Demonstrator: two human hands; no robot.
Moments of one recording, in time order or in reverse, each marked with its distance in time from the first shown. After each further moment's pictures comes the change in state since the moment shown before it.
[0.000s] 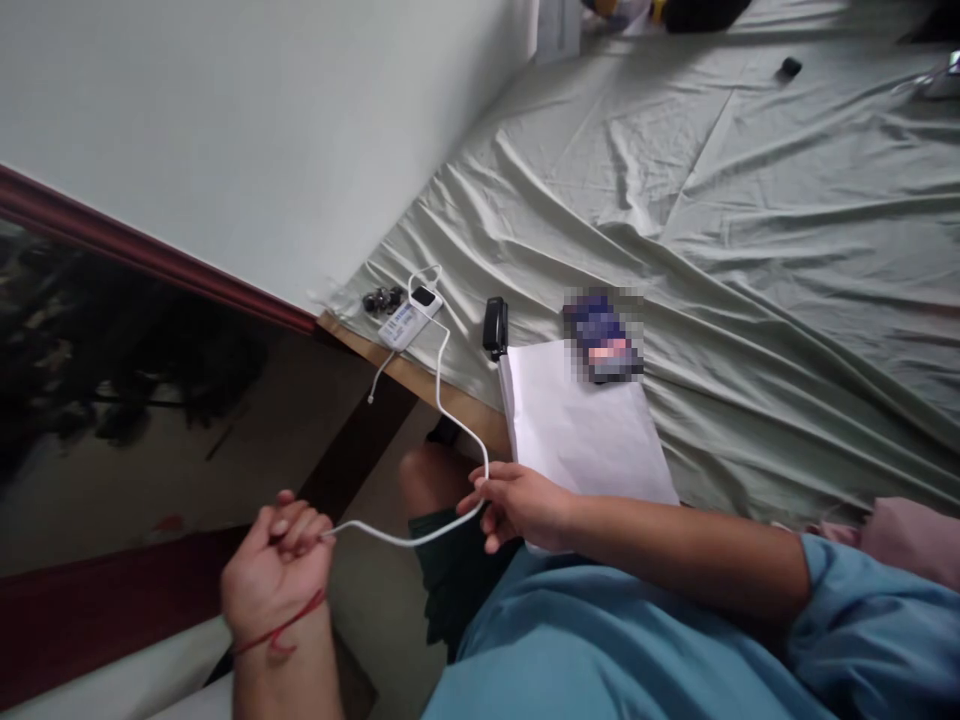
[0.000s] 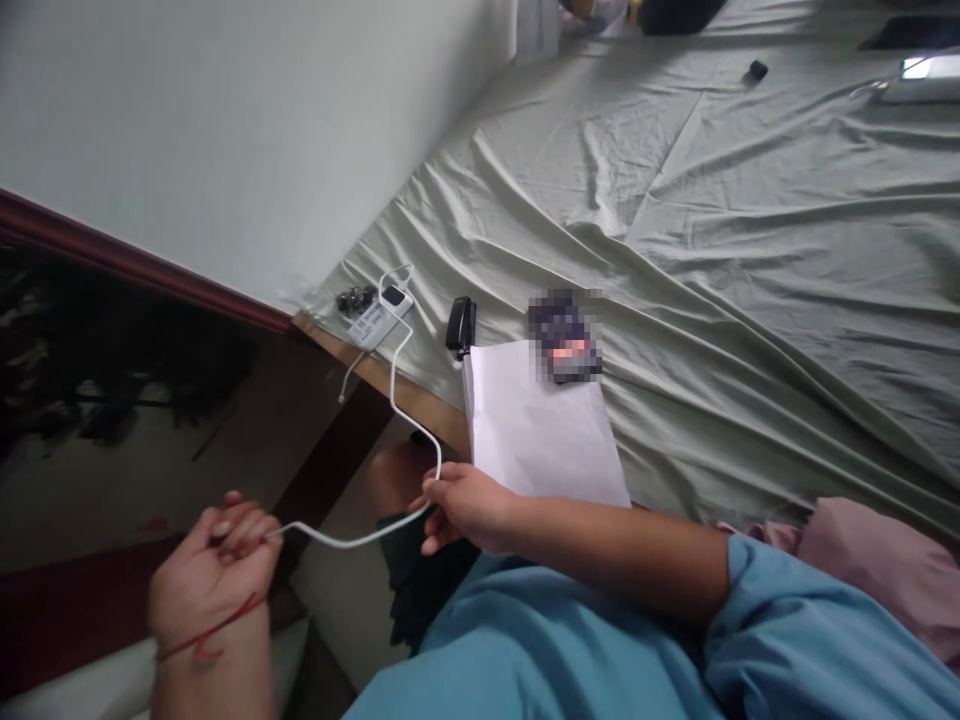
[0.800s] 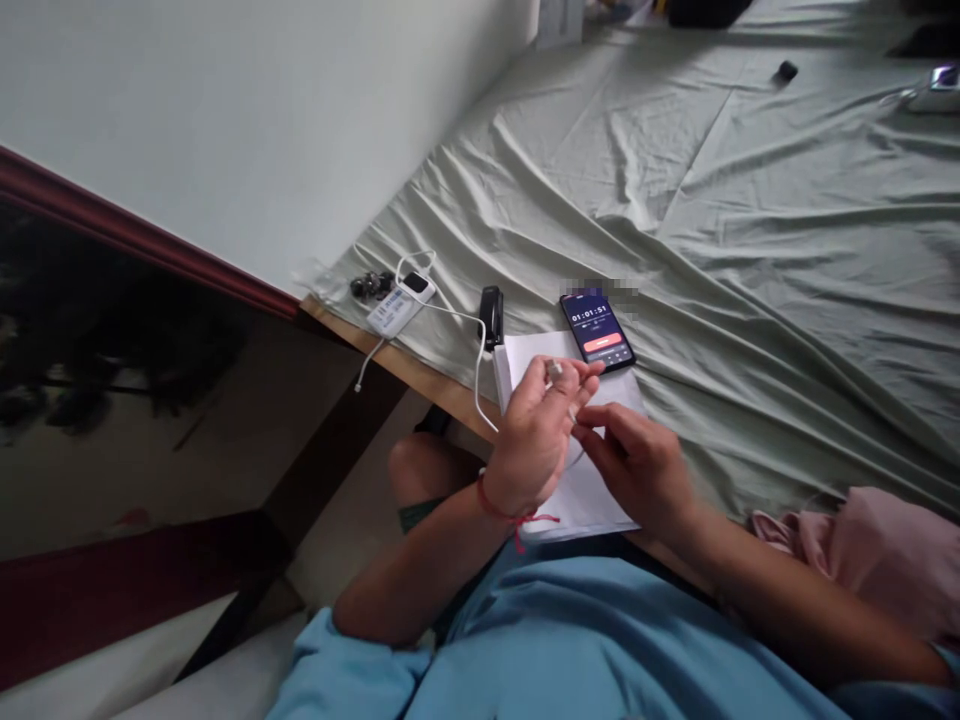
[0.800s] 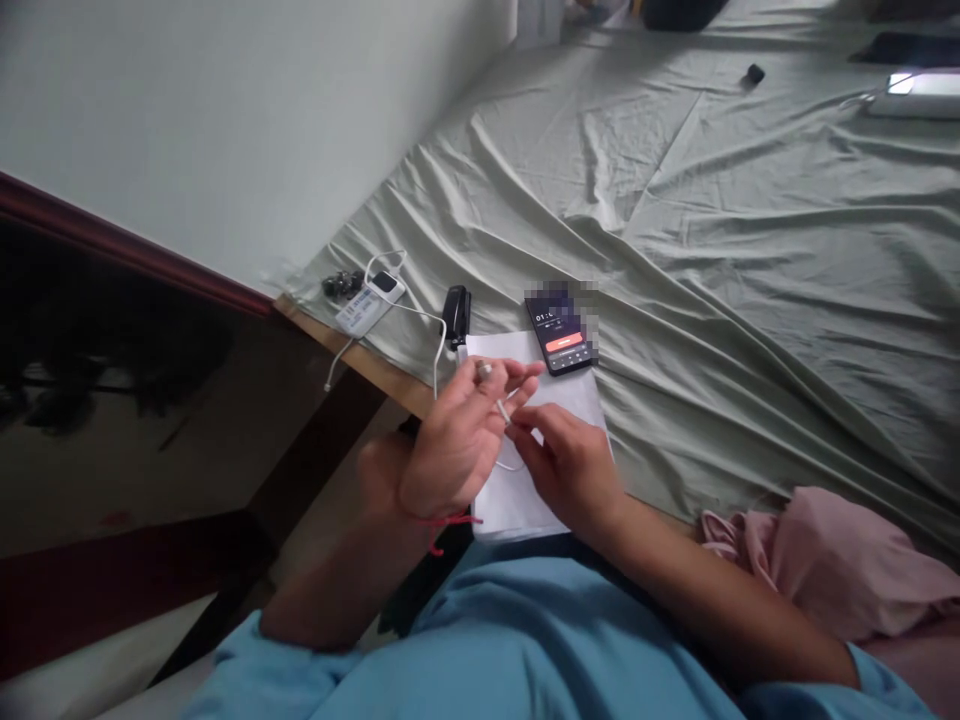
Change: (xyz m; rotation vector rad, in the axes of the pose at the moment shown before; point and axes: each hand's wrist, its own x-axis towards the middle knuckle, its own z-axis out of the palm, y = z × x) left_hand -0.128 -0.121 0.182 0.198 -0.993 -0.145; right_hand -0.095 -0.017 -0.058 -1.060 0.813 -1.068
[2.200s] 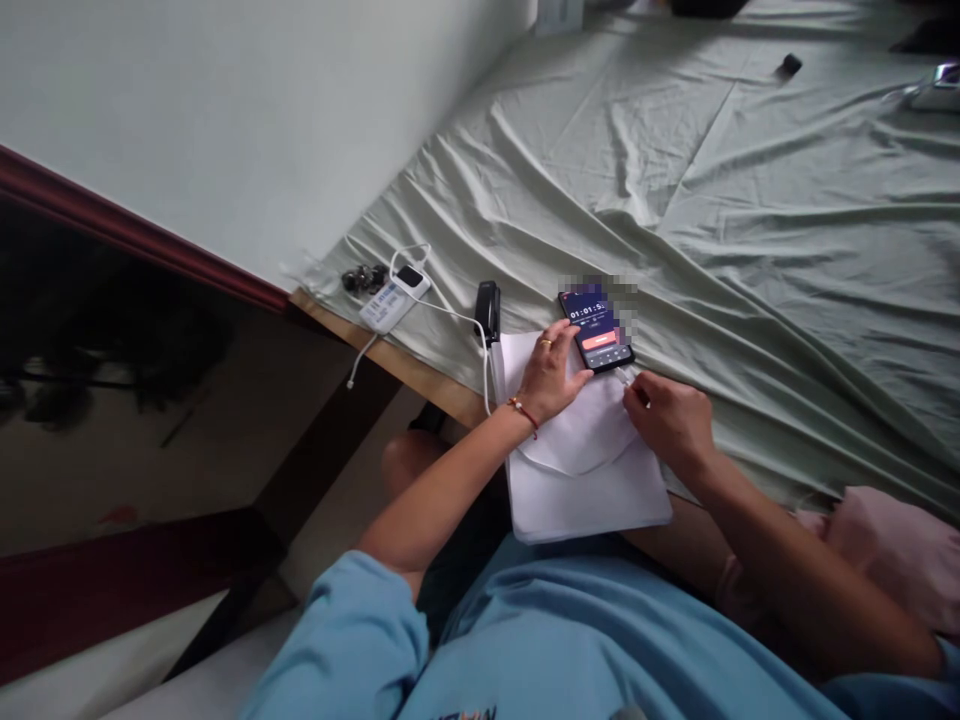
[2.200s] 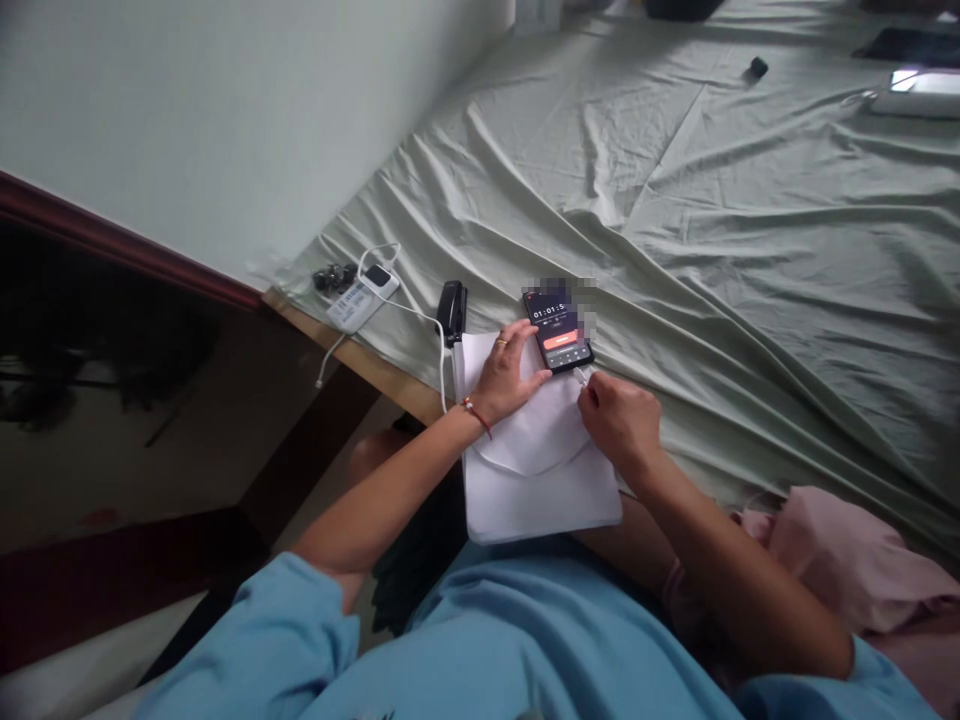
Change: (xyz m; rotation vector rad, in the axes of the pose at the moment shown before) left_hand 0.117 -0.095 -0.075 1.324 -0.166 0.589; right_hand 0.024 0.082 -0.020 -0.838 -0.092 0.416
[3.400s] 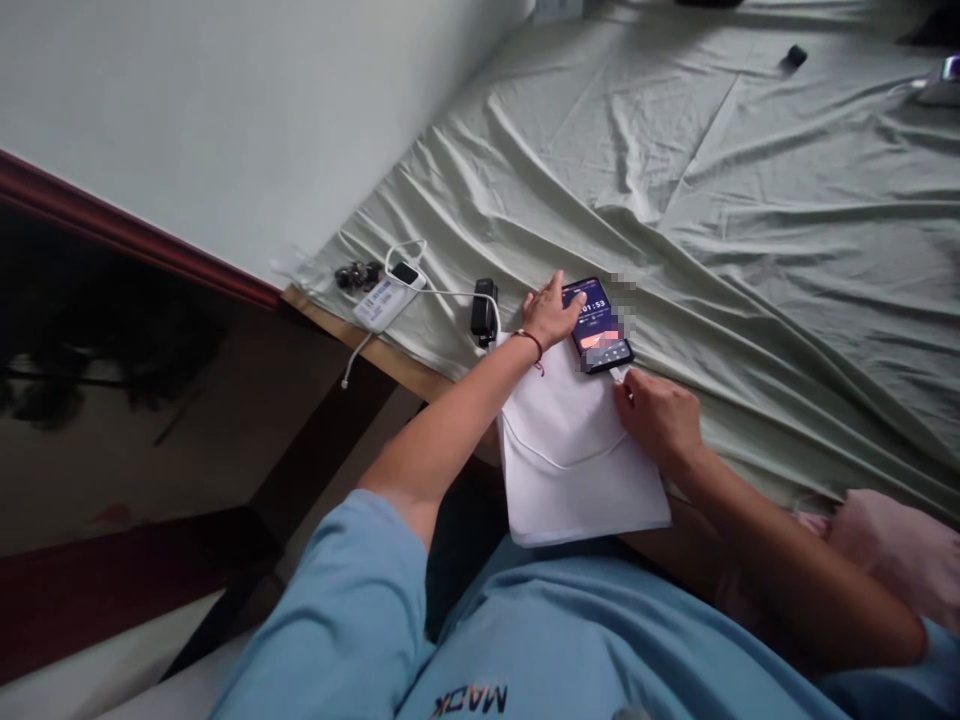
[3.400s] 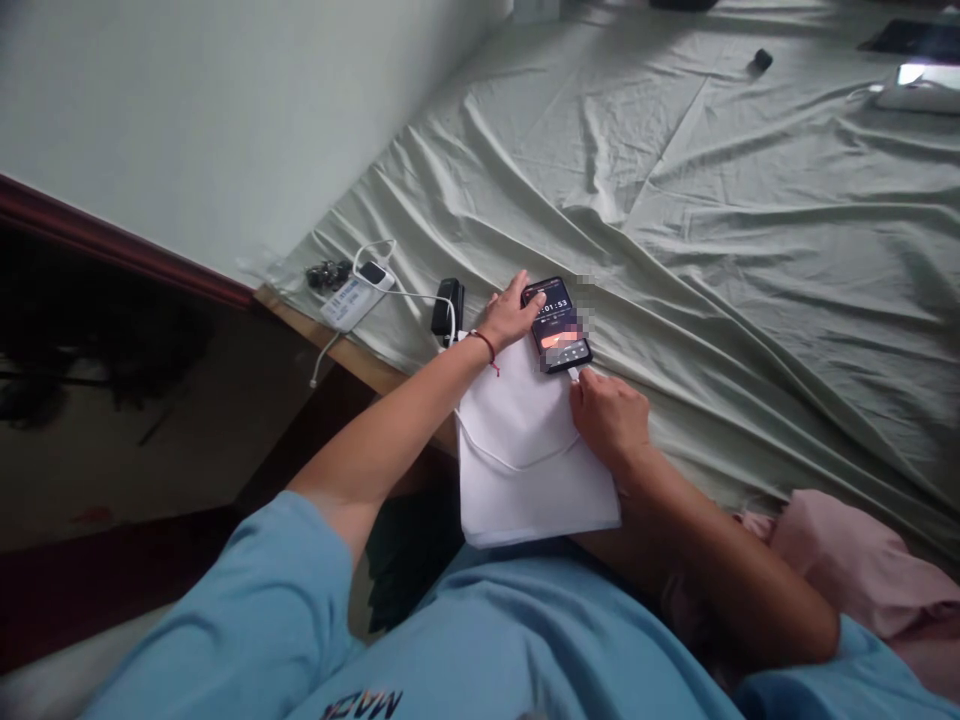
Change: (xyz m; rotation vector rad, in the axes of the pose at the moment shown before) left_hand 0.101 -0.010 -0.010 0.077 -0.232 -0.416; right_hand 0.003 -0.008 0.010 -0.129 -0.010 -0.104
